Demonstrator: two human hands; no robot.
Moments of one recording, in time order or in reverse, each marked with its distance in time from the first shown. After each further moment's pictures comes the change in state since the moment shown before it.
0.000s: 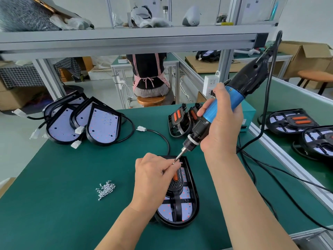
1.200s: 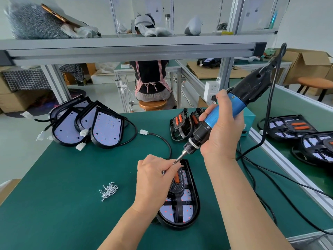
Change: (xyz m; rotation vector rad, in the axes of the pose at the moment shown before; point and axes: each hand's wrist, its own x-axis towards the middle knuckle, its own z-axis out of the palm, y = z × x) left_hand -0.003 0.012 -0.007 -0.085 0.018 -0.098; right_hand -0.008 -0.005 0.004 0.022 0.039 -0.037
